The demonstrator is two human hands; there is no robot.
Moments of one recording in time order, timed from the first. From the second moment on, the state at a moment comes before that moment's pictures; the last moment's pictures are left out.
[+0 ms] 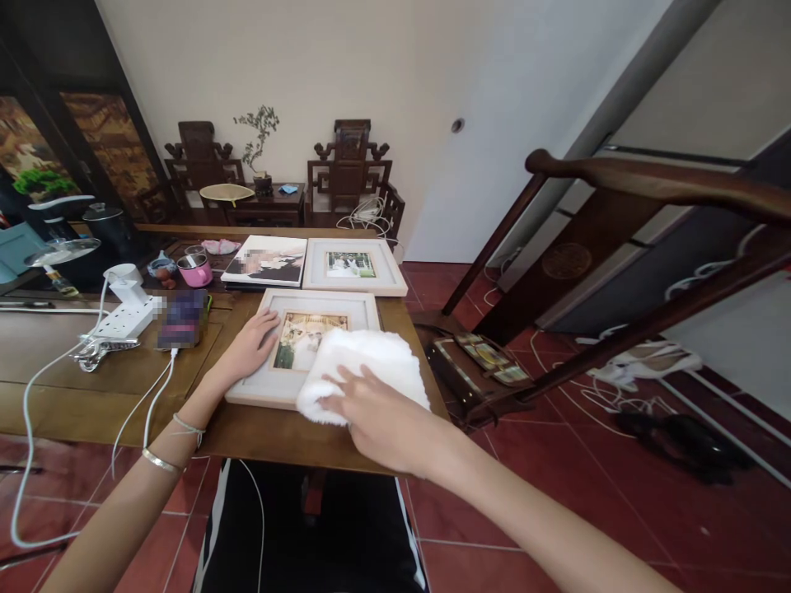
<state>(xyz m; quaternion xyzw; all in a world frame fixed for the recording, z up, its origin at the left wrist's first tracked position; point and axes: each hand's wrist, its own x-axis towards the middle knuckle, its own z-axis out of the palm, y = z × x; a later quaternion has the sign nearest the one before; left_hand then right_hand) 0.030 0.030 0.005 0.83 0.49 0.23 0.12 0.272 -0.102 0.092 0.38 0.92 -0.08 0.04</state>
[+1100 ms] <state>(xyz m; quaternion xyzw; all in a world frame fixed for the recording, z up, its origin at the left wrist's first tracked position) 0.027 0.035 0.001 0.85 0.48 0.19 0.07 0.258 -0.100 0.101 0.35 0.91 -0.20 0.04</state>
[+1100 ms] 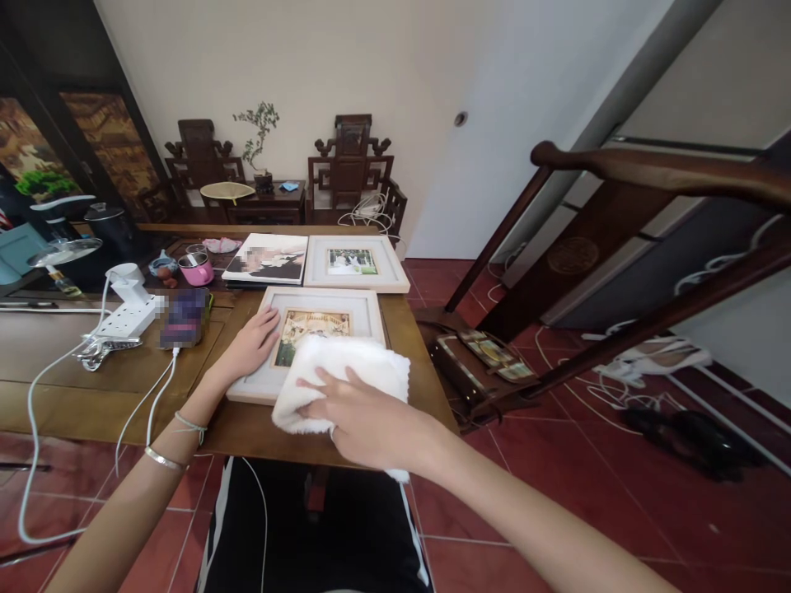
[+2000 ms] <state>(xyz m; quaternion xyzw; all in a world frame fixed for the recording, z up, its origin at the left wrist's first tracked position) 0.028 0.034 0.003 0.85 0.48 0.20 0.08 0.246 -0.092 0.084 0.35 0.92 -0.18 0.03</state>
